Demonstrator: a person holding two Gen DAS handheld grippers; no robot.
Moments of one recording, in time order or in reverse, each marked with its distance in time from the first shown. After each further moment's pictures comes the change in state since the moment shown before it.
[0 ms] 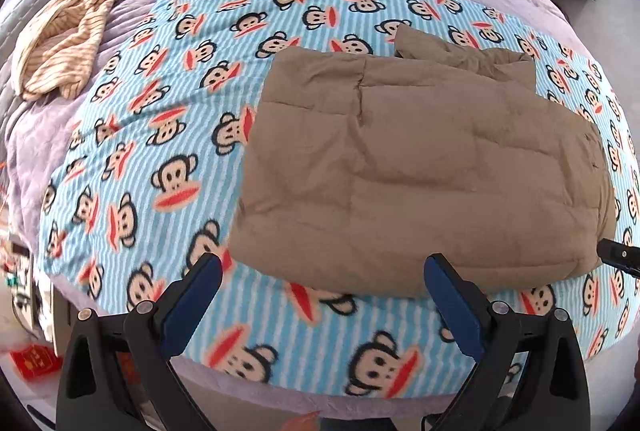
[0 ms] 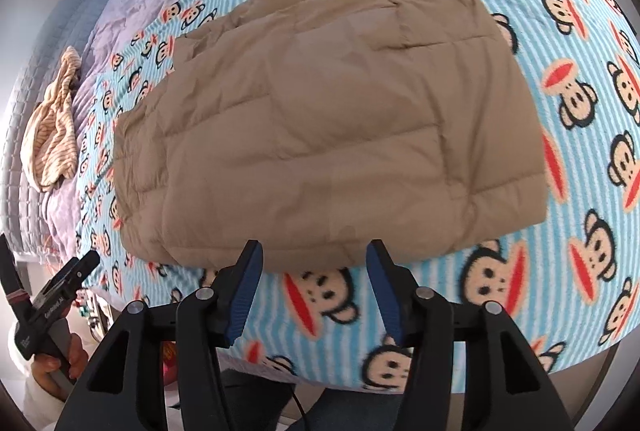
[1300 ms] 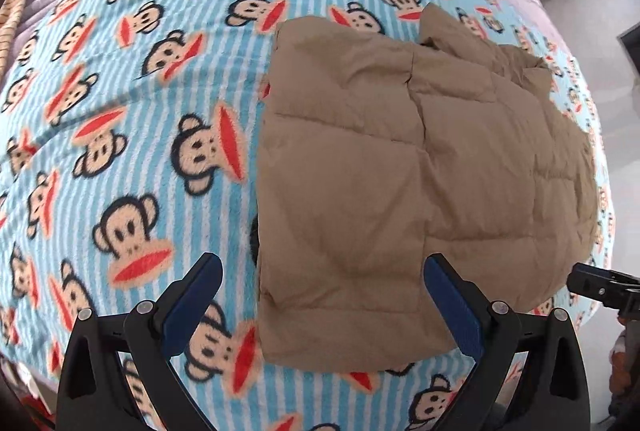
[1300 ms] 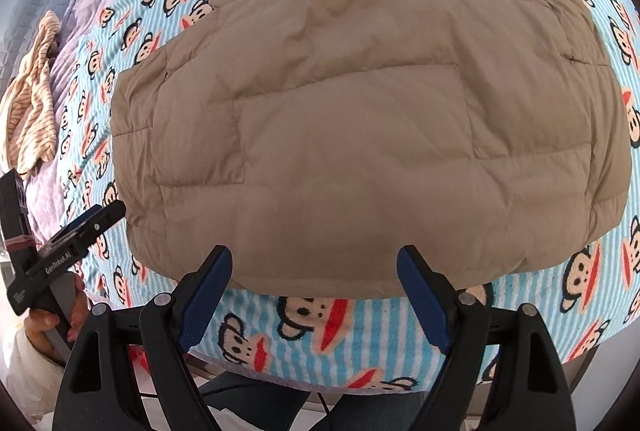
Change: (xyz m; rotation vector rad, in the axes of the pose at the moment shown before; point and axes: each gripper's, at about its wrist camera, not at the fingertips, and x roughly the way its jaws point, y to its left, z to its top) left arm 0.102 0.078 0.072 0.043 0.154 -0.291; right arm 0.067 0.115 0.011 -0.024 0.138 -0.093
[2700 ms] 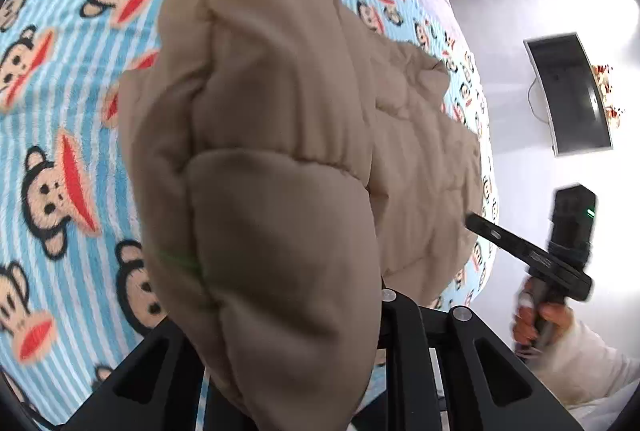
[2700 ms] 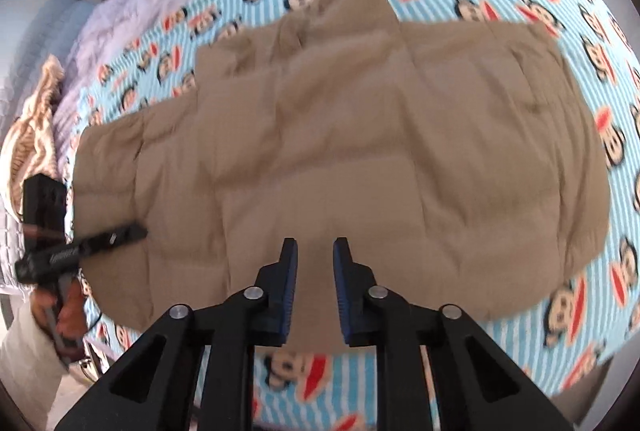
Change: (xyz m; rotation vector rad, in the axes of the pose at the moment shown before) left arm 0.033 -0.045 0.050 0.011 0.124 -0.480; right arm -0.026 -0.028 0.034 0.018 -0.248 0.037
